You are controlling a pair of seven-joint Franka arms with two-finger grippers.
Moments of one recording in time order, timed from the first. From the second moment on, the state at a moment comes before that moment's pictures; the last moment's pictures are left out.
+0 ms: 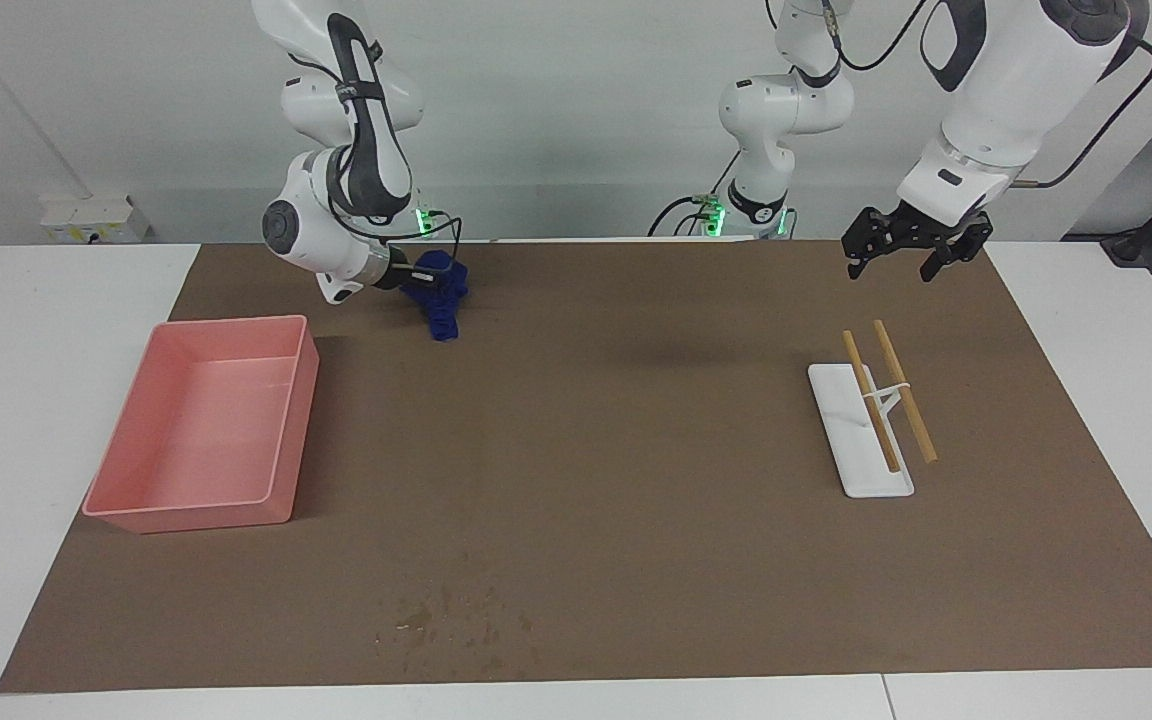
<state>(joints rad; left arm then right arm) 0.00 -0.01 -0.13 -1.61 -0.01 1.54 0.00 0.14 -0.20 0.02 -2.68 0.57 2.01 0.21</state>
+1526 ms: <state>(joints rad) 0.00 -0.01 -0.13 -1.61 -0.01 1.54 0.00 0.10 -0.24 0.00 -2.08 0.11 1.53 0.29</state>
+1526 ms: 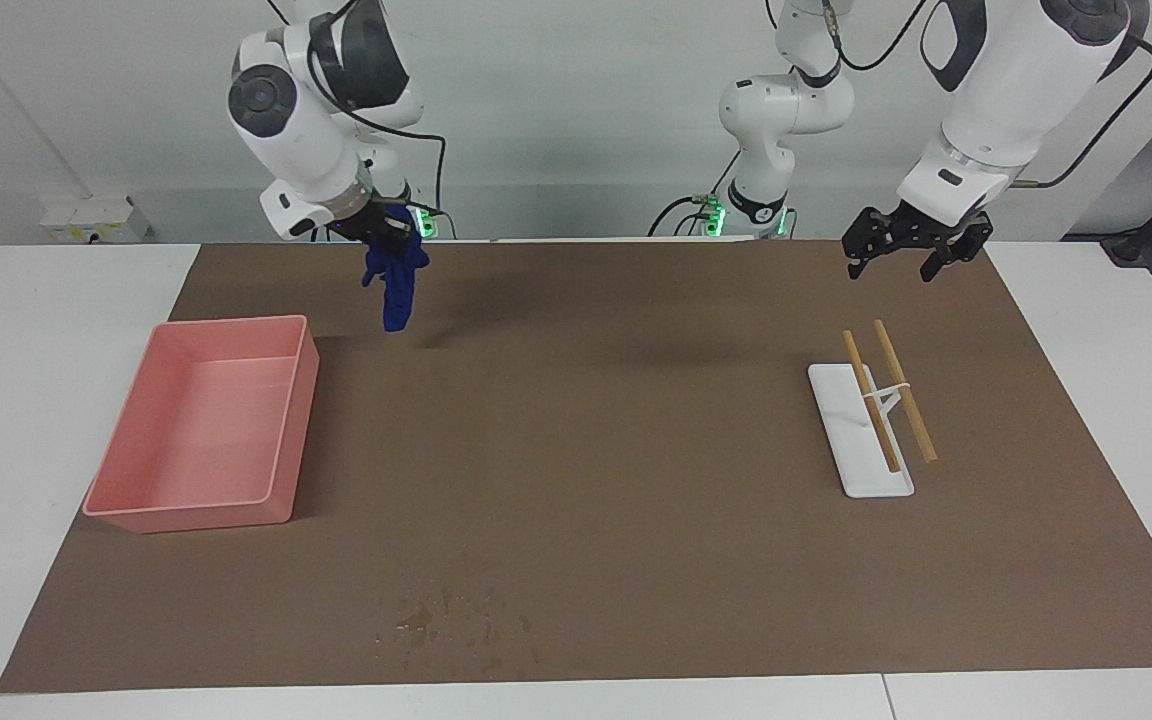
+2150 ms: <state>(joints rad) 0.00 -0.01 -0.13 -1.61 -0.01 1.54 0.00 -0.09 -0.20 -0.01 -2.00 -0.11 1.72 -0.31</state>
